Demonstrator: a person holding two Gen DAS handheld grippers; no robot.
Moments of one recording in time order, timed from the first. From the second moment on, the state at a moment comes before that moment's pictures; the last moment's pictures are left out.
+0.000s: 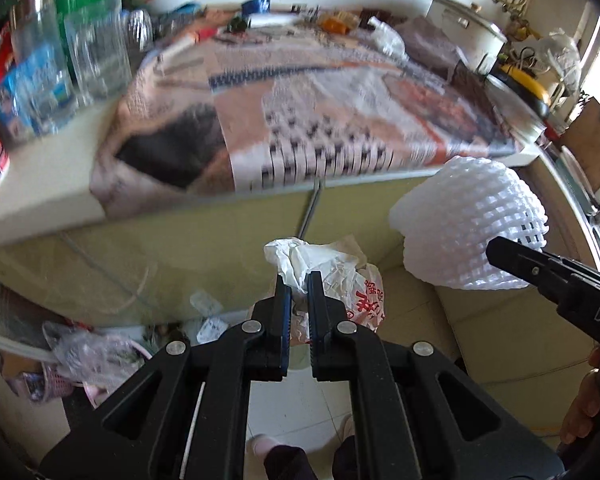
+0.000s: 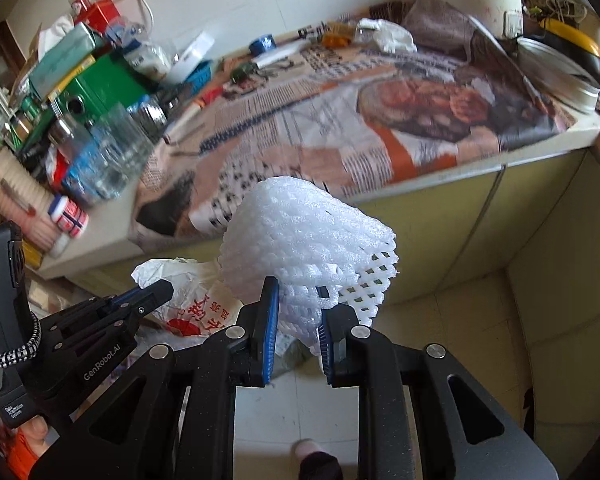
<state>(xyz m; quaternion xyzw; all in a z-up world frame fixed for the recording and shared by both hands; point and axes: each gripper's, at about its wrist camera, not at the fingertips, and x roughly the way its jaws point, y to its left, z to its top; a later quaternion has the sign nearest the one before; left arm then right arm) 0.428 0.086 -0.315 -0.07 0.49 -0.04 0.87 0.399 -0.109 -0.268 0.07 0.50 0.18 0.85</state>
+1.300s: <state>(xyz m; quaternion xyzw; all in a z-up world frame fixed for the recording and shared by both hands) 0.447 0.063 -0.765 -0.17 0.61 0.07 0.77 0.446 -0.088 -0.689 -0.02 0.65 0.21 0.73</state>
